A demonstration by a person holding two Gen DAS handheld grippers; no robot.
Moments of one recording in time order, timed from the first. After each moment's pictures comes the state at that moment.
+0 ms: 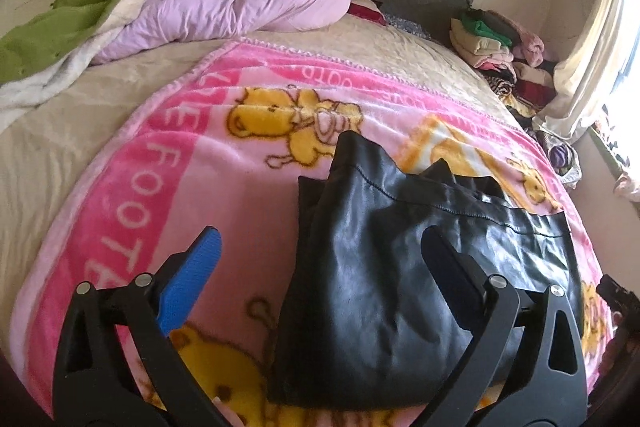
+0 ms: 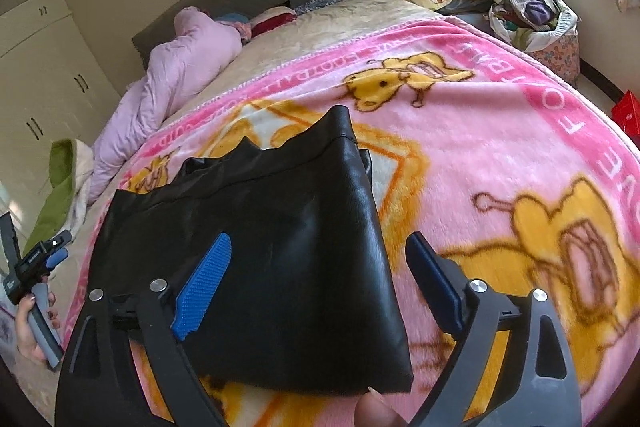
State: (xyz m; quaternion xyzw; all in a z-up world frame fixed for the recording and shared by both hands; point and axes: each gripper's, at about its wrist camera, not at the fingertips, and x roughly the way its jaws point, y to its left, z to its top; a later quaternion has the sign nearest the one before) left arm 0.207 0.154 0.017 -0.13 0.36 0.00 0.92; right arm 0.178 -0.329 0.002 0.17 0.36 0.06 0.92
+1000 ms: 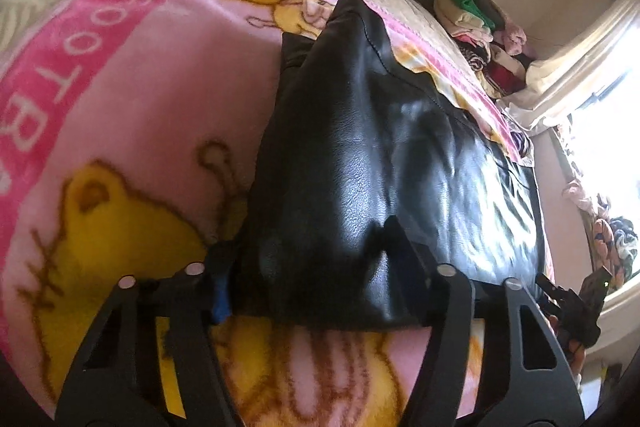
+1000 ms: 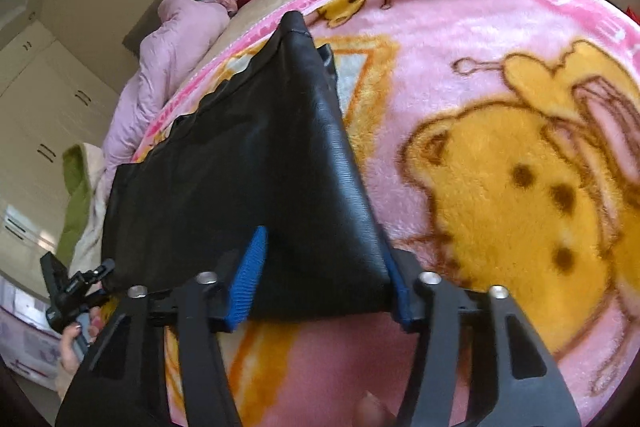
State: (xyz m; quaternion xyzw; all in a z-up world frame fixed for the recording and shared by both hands) left arm 0.174 0.152 -0.064 -0.24 0.44 -0.09 0.86; right arm 0.148 -0.349 -0.060 0.26 0.41 0.08 0.87
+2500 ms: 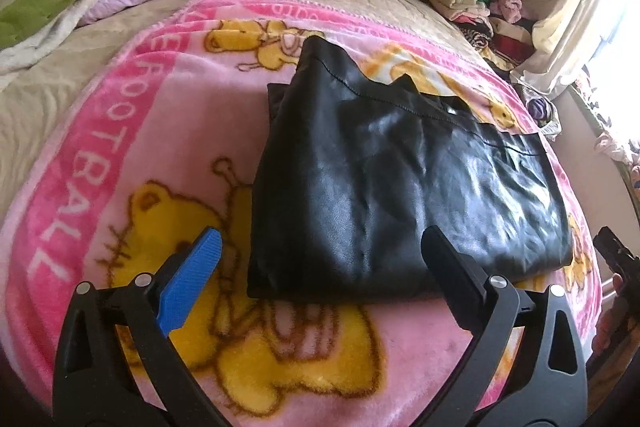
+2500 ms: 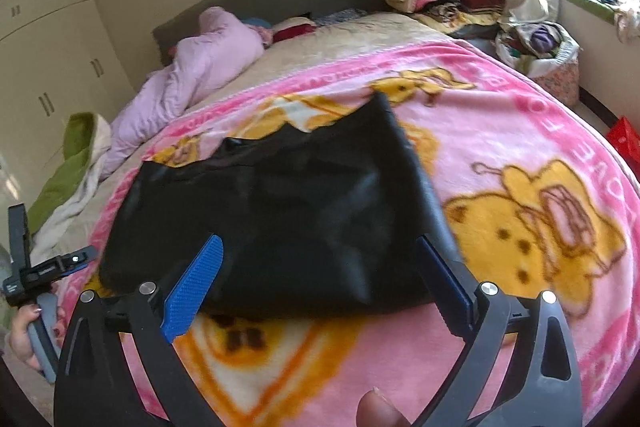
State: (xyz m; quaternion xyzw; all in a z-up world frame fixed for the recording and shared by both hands) left arm 0.131 0.117 -0.009 -0.12 0.42 -0.05 0.90; right arm 0.103 -0.272 0.020 0.13 0.33 0.07 0.93
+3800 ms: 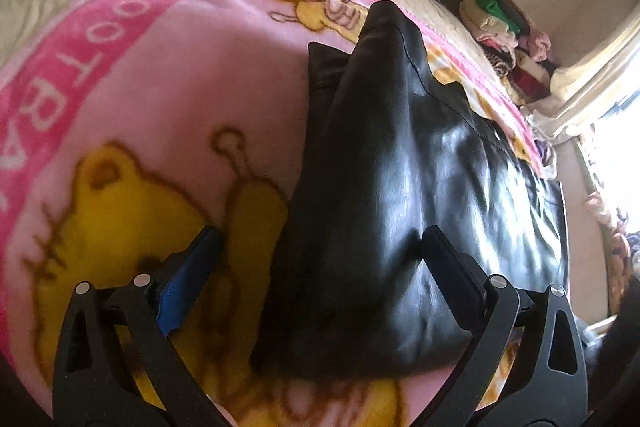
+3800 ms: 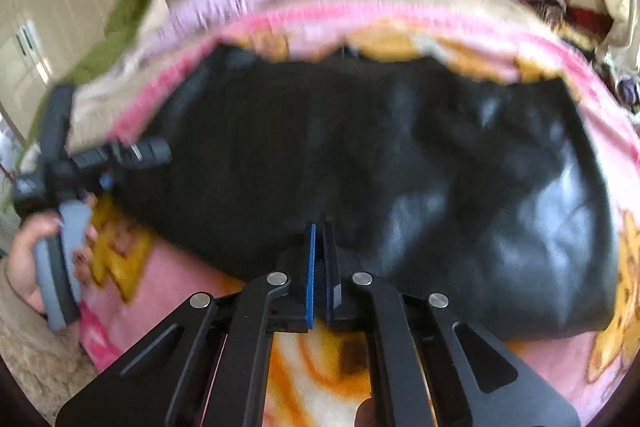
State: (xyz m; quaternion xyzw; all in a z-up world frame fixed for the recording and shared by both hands) left arm 0.175 0.147 -0.073 -0.24 0.45 -0.04 0.86; right arm 0.162 -0.140 -0.047 0.00 0.45 0.18 0.87
